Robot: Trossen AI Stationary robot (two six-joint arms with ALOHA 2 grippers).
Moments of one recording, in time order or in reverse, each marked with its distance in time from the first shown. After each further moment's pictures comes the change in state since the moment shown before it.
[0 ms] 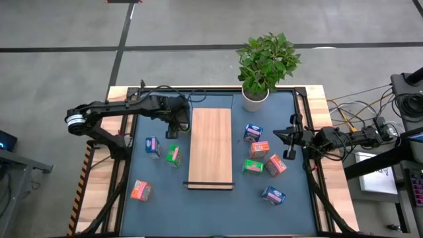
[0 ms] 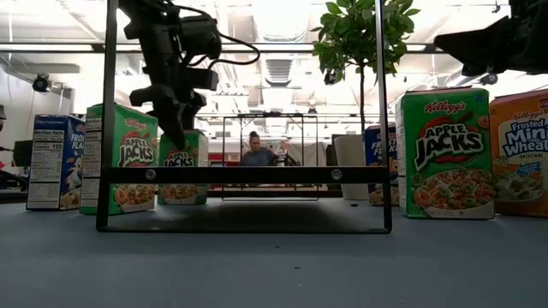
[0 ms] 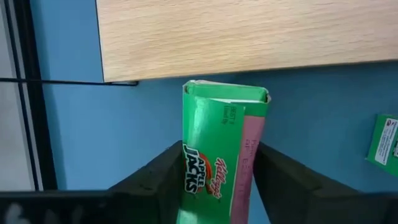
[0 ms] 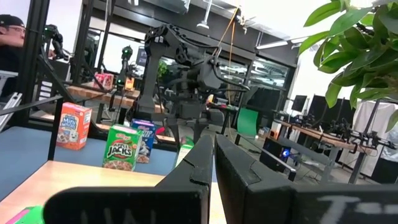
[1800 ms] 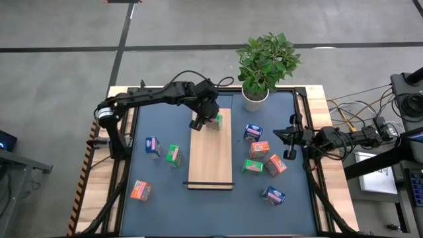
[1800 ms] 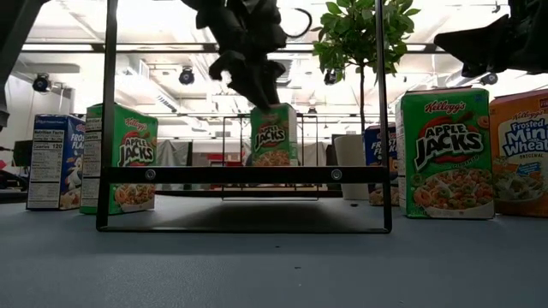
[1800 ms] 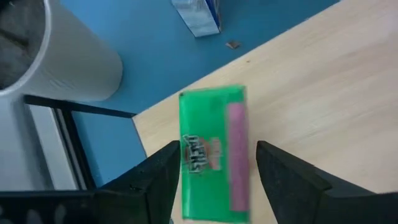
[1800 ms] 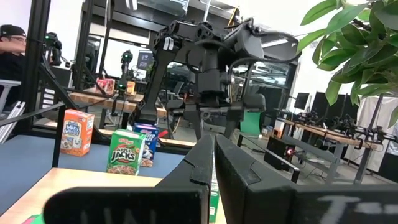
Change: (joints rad) left arm -0.035 0.355 0.597 -0.038 0.255 0.345; right arm 0.000 0.000 0.000 0.008 0.000 0.038
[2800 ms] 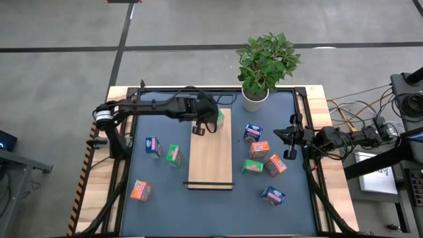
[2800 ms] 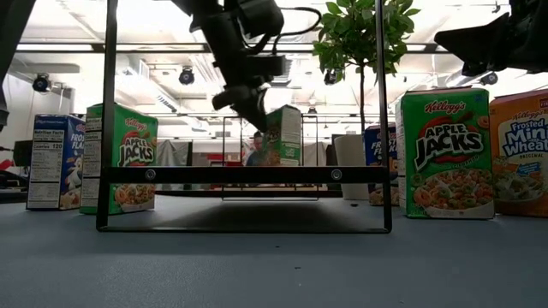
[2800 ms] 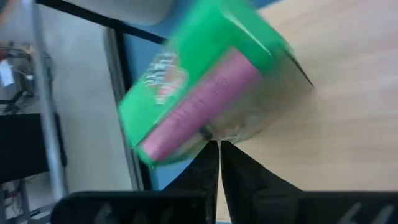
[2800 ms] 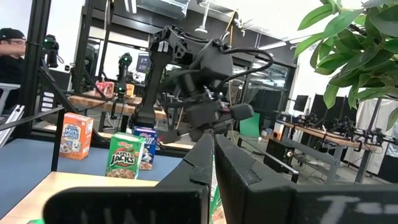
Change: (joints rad) left arm -0.096 -0.022 -0.210 0.212 -0.483 -0.192; right arm 0.000 0.000 0.000 0.014 0.000 -0.003
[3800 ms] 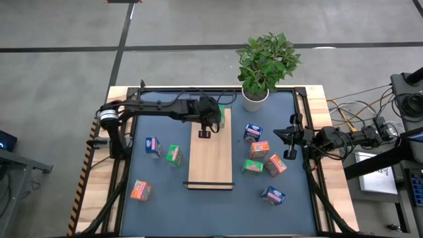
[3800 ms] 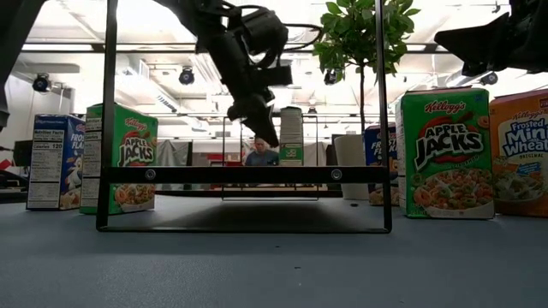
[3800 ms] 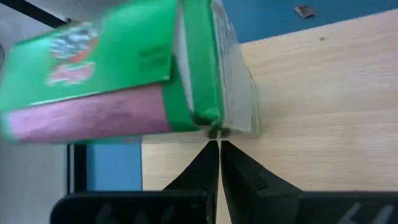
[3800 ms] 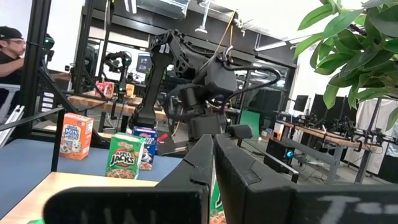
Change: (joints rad) left arm 0.016 0.055 -0.059 0.135 0.162 -0.169; right arm 0.000 0.000 0.000 0.001 0.000 0.000
